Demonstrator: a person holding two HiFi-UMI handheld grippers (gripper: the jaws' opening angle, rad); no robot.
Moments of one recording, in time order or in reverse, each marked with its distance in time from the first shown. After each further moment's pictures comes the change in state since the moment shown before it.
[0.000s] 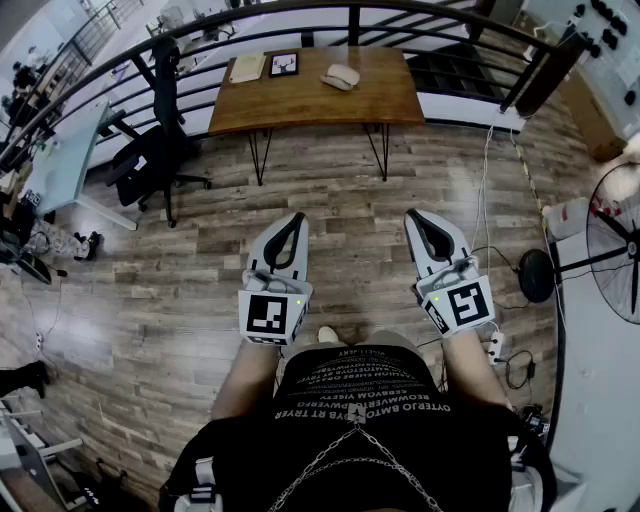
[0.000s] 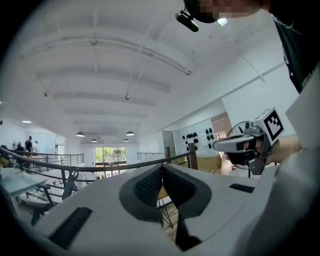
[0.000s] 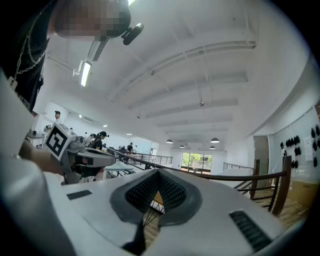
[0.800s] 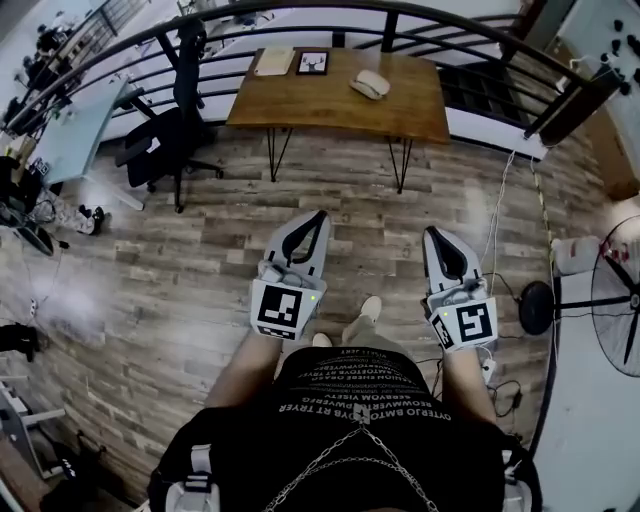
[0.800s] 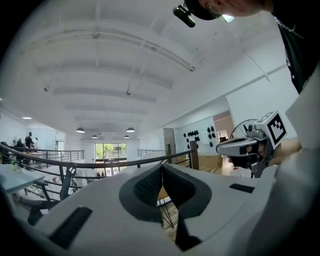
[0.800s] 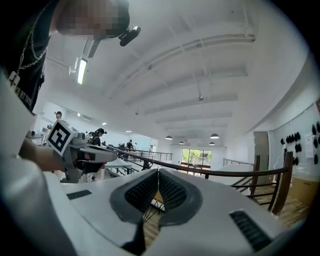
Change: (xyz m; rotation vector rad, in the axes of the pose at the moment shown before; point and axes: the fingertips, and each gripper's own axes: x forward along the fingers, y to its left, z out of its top) left arm 0.059 0.022 -0.017 -0.022 0.039 0.003; right arm 0.041 -0.037 -0.037 0.024 0.044 0.001
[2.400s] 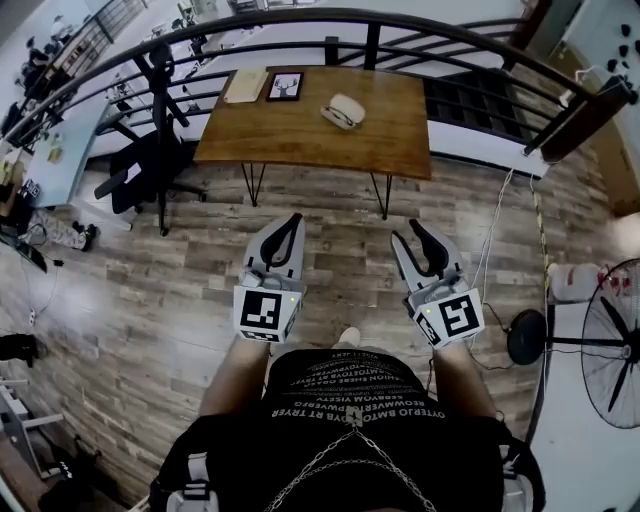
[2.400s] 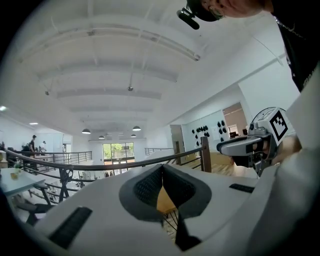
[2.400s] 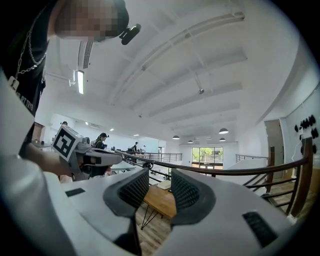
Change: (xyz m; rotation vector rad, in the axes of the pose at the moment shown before) left arm 0.208 0.010 0.007 0.018 0.025 0.103; right arm 0.115 -0.177 -0.028 0.060 -0.021 0.144
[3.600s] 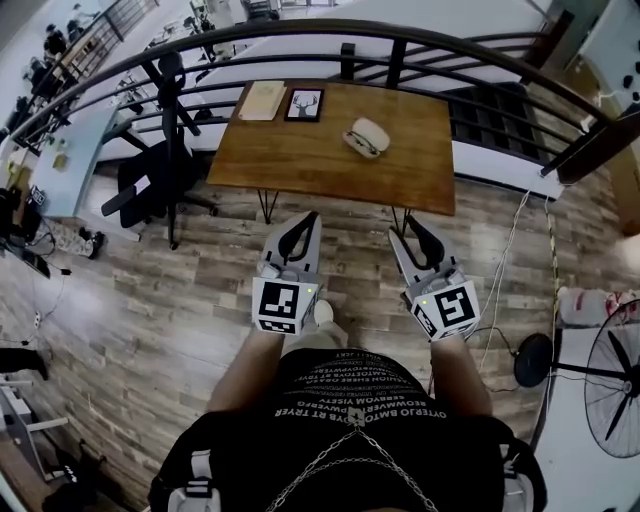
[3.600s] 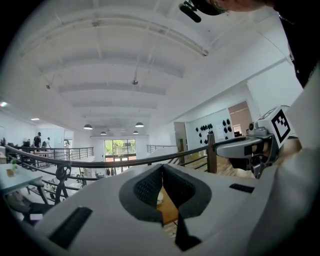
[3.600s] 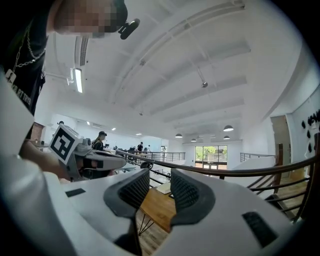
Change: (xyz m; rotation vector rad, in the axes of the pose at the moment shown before) left arm 0.110 0.103 -0.022 -0.030 0.029 0.015; right arm 0.160 -0.035 -0.012 0.001 0.011 0.039
